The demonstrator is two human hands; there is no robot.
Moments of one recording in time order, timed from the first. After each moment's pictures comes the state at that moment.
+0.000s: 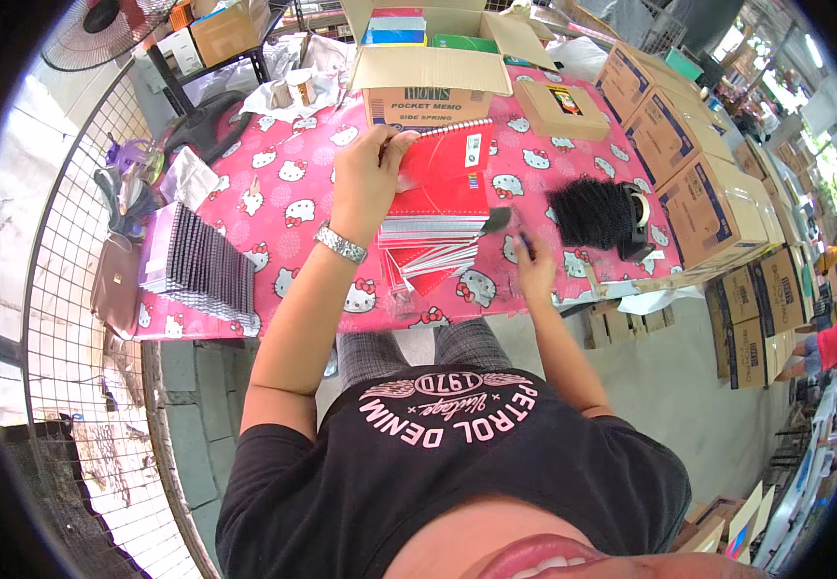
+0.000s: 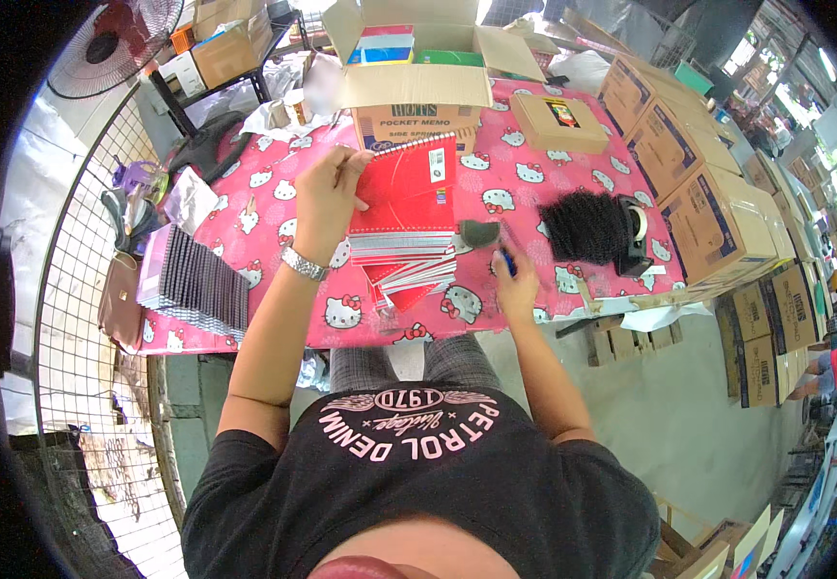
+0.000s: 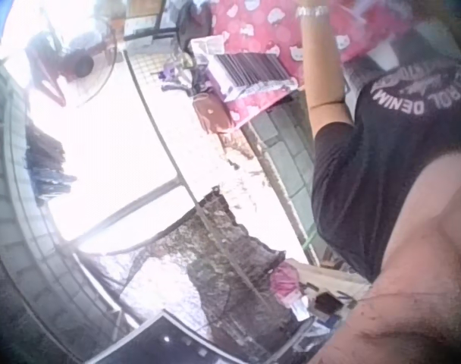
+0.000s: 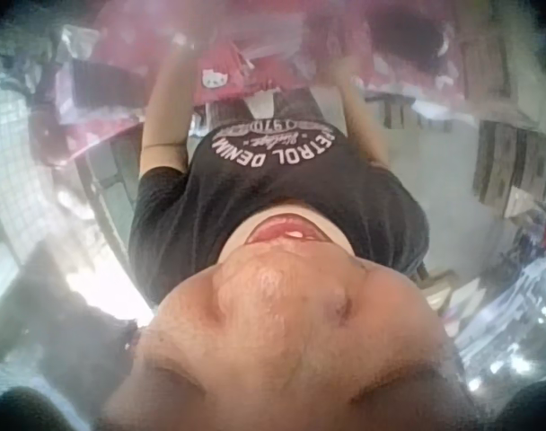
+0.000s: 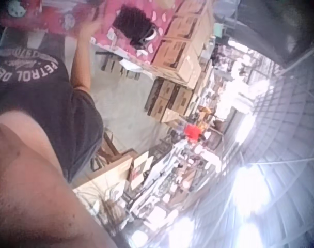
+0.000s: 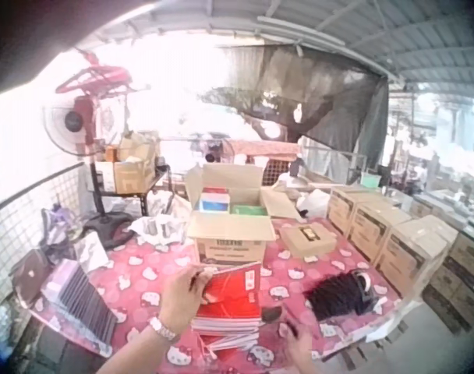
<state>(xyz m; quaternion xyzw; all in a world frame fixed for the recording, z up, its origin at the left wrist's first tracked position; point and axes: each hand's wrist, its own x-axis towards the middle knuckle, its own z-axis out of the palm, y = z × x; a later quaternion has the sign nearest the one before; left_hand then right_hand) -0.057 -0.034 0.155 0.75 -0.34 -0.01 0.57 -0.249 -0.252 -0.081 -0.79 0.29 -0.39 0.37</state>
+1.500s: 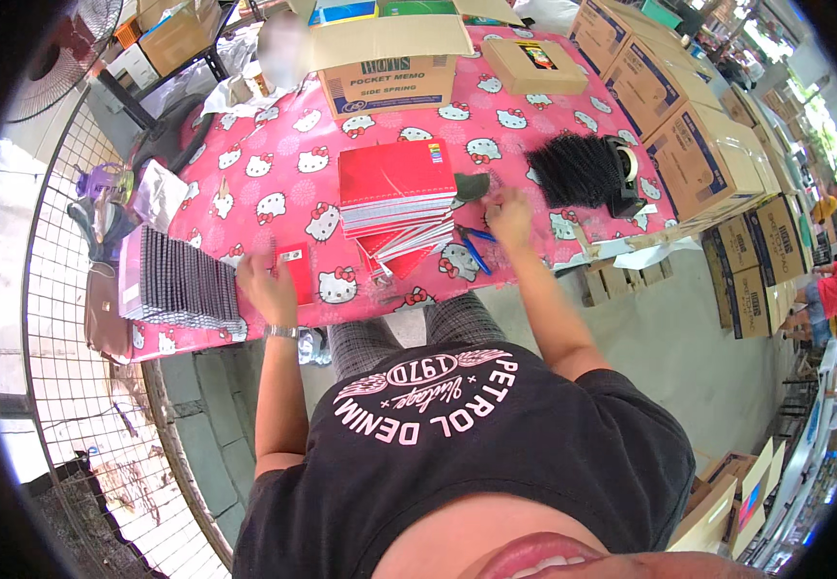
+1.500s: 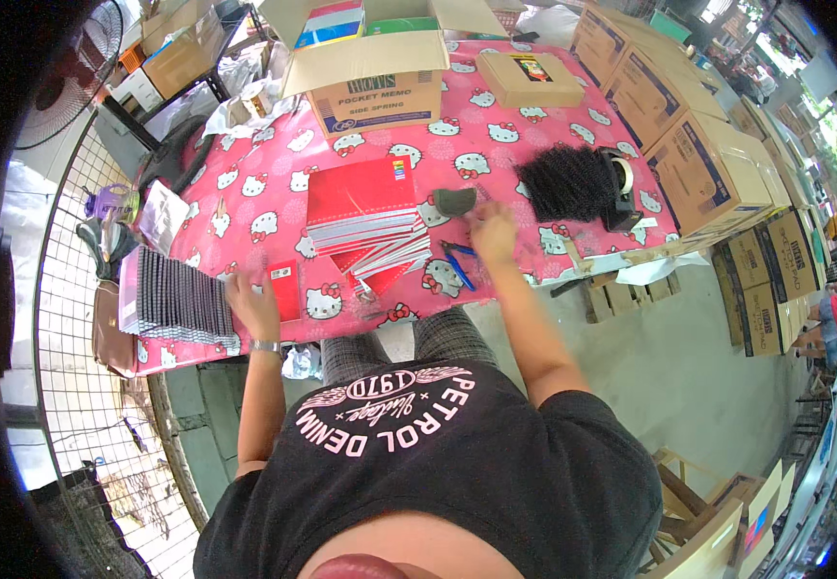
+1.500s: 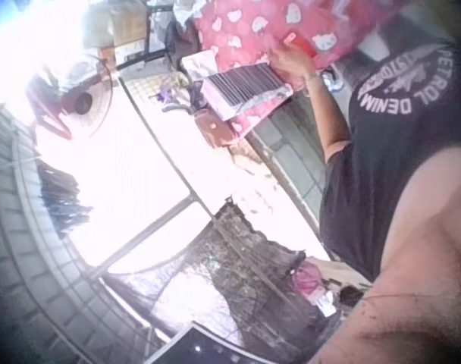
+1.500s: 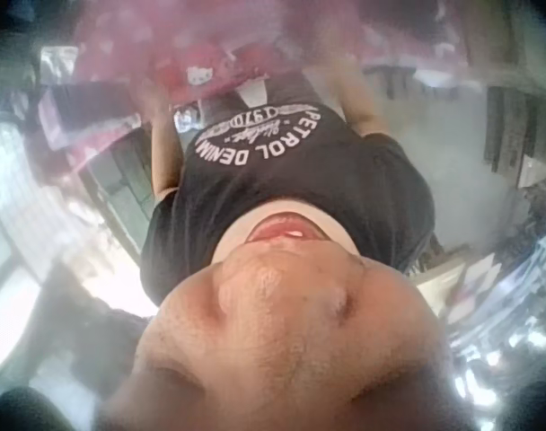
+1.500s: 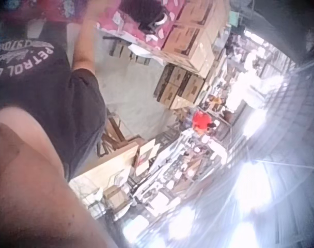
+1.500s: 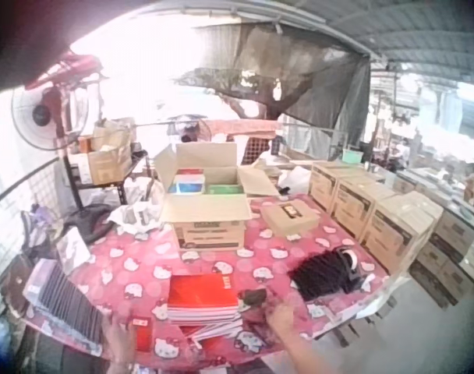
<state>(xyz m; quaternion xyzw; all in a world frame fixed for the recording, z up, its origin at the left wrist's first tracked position) -0.030 0.108 -0.051 0.90 -0.19 0.26 0.29 -0.217 -0.293 -0.113 -0.89 0.33 -0.28 0.15</state>
